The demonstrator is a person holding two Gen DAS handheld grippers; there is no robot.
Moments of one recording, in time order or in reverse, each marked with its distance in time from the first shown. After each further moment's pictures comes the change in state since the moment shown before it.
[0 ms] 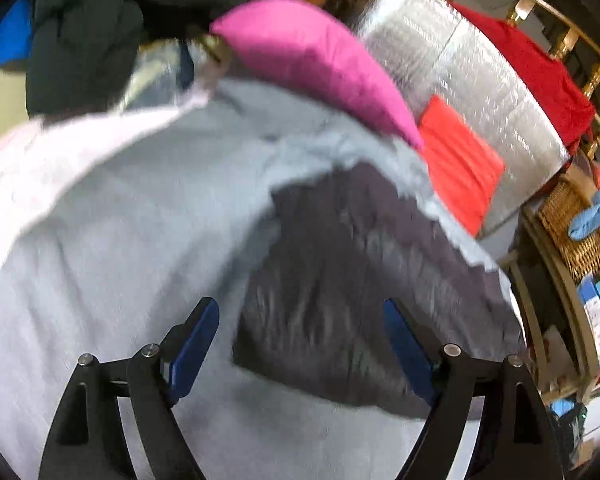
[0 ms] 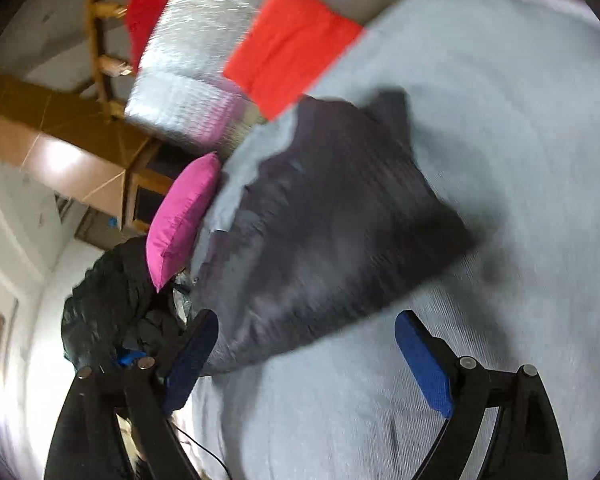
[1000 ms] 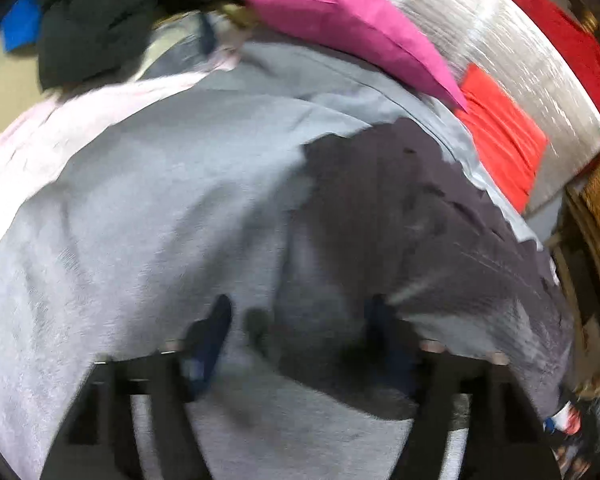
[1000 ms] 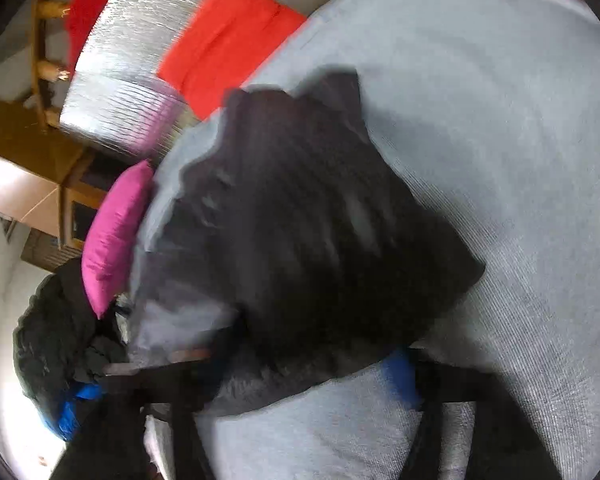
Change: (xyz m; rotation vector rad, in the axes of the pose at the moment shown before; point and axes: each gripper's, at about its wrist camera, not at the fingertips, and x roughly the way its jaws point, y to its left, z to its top) left arm 0.022 0.008 -0.015 -0.026 0.061 0.145; right arm 0.033 -0.013 0.020 0.039 -0.014 -0.155
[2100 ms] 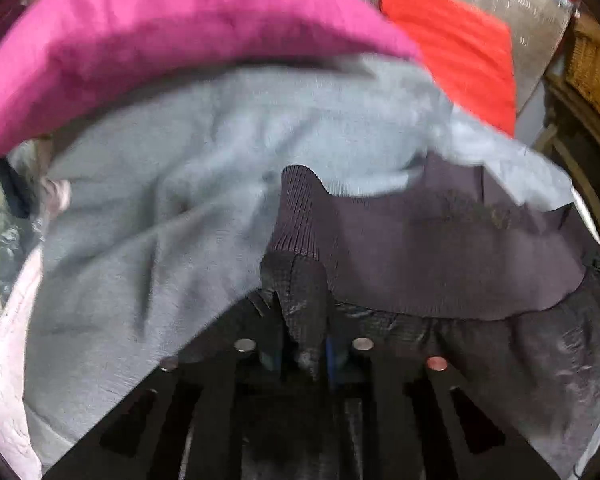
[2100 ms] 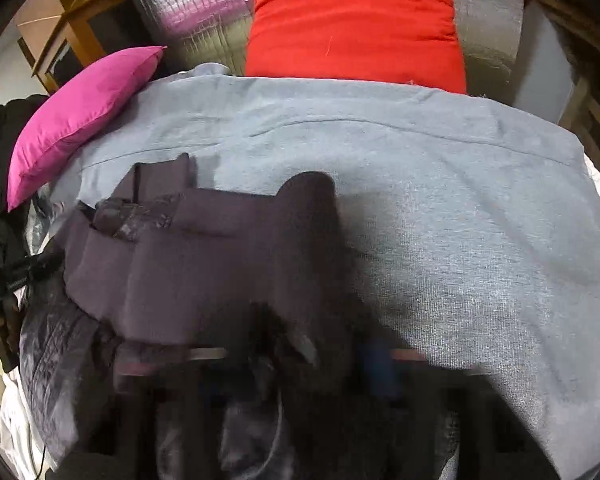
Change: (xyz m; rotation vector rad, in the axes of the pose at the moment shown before) left arm 0.107 -0.115 0.120 0.516 0.091 0.035; right arm 0.132 0.114 0.173 -0.695 0.185 -0.323
